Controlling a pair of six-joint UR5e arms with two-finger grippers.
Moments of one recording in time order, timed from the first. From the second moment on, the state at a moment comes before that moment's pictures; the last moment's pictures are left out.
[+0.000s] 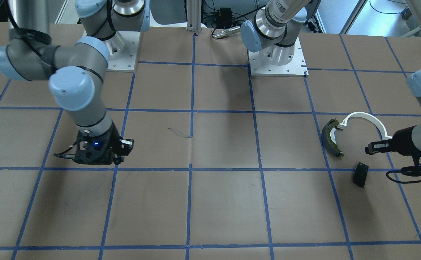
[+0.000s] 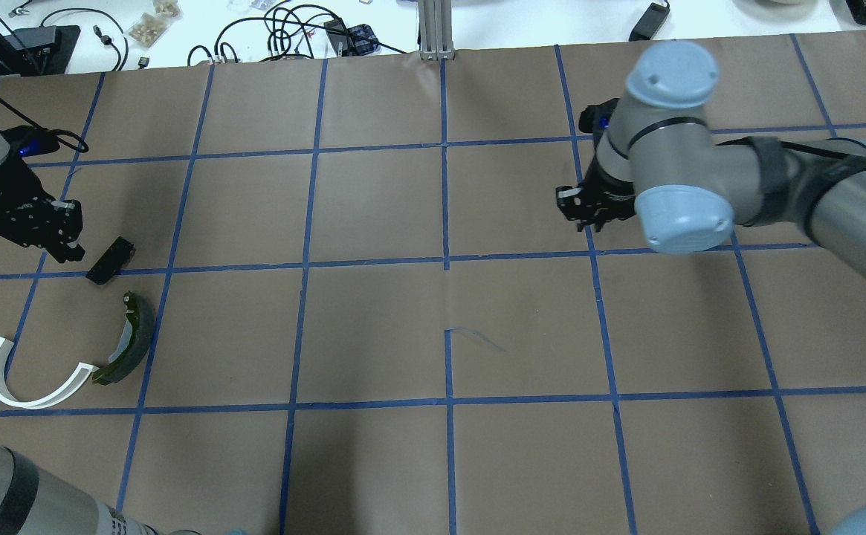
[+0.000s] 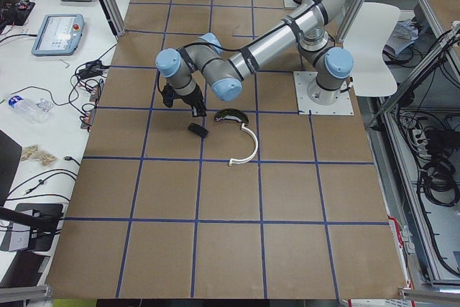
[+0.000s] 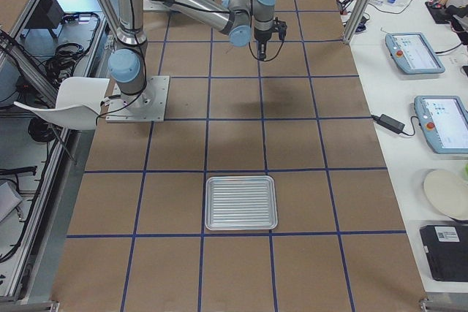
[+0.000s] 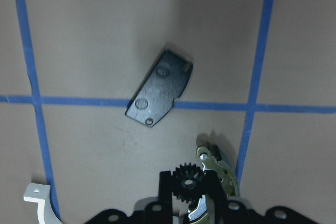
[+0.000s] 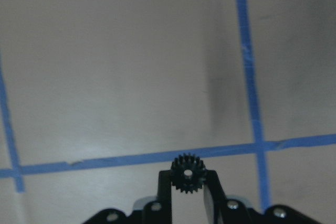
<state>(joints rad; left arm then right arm) -1.01 -1.99 -1.62 -1.38 1.66 0.46 1.68 -1.25 1.84 -2.26 -1.52 0.26</state>
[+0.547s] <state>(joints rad) -0.97 -1.97 -1.81 -1.18 1.67 0.47 1.92 -1.04 1.62 -2.33 -1.48 0.78</state>
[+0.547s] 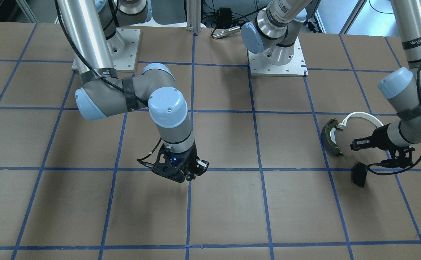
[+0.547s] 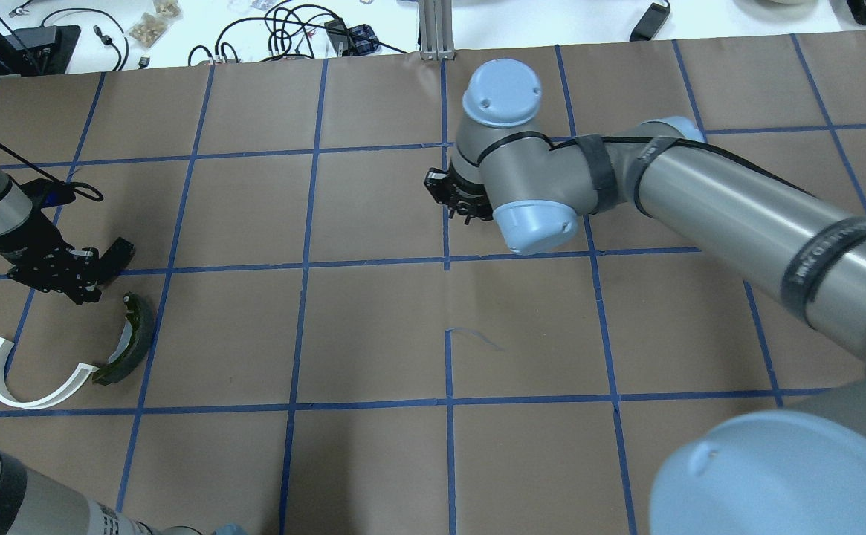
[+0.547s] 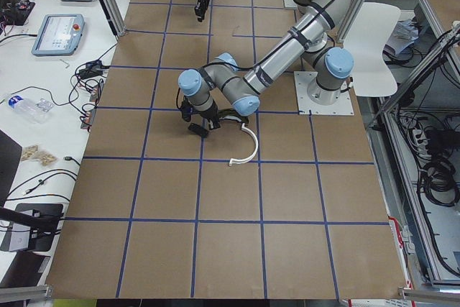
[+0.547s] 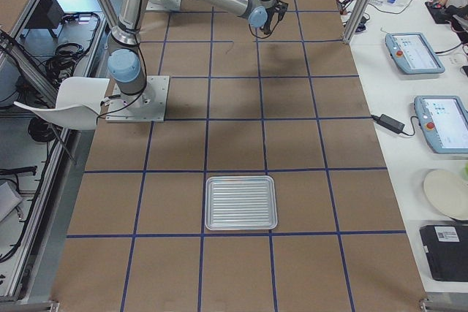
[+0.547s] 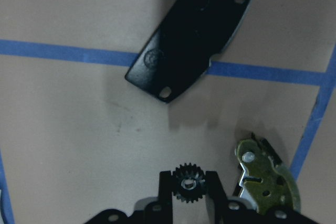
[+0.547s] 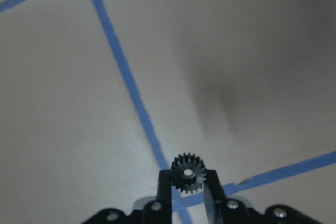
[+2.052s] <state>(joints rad) -1.07 -1.90 -1.75 -1.18 1.65 0.40 1.62 -1.40 1.58 -1.86 -1.54 0.06</state>
